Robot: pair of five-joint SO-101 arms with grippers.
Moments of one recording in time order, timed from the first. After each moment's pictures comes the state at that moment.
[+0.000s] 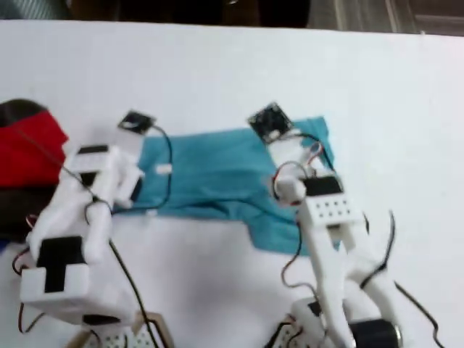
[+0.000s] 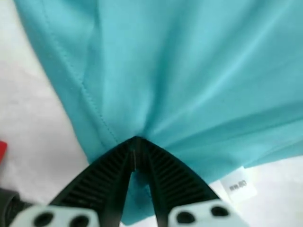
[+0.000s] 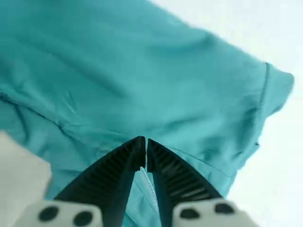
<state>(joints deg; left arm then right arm) -13.9 4.8 34.6 54.3 -23.8 -13.0 -23.7 48.0 43.1 26.9</state>
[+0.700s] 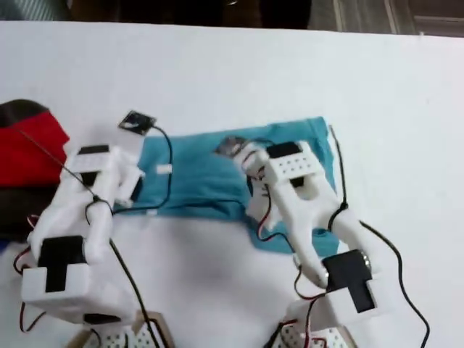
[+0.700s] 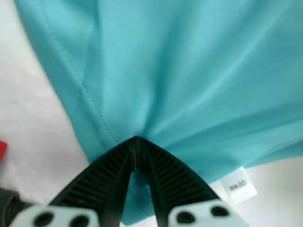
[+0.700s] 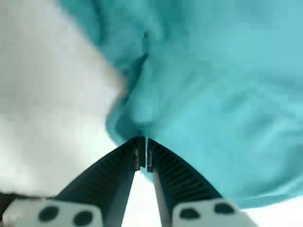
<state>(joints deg) -13.9 4.8 34.6 54.3 -23.8 -20.7 0.4 30.0 77.0 35.9</state>
